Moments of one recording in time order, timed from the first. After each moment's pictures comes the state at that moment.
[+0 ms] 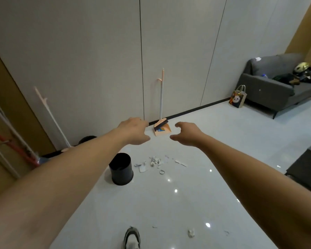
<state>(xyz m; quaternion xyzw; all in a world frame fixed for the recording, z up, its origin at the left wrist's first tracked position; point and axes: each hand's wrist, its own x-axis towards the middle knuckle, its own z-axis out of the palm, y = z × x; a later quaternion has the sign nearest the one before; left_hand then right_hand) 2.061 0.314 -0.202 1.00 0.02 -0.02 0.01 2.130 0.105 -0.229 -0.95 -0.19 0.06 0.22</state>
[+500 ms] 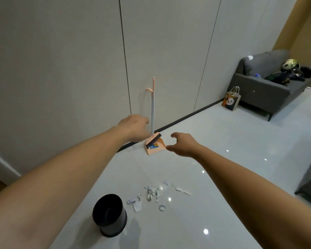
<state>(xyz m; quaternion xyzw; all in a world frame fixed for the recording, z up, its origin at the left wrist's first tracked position) 2.464 0.456 -0.188 1.00 -0.02 -0.02 0.04 2.493 0.254 -0.254 -0.96 -0.14 0.09 0.22</state>
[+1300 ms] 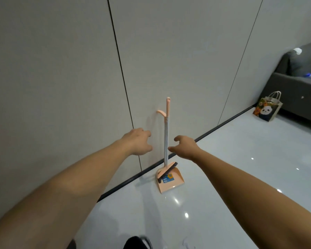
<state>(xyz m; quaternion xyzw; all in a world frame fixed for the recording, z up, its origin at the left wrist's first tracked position) 2.982 0.591 -0.260 0.99 0.01 -0.11 0.05 3.021 0.394 -0.303 -0.94 -0.10 0.14 0.30</state>
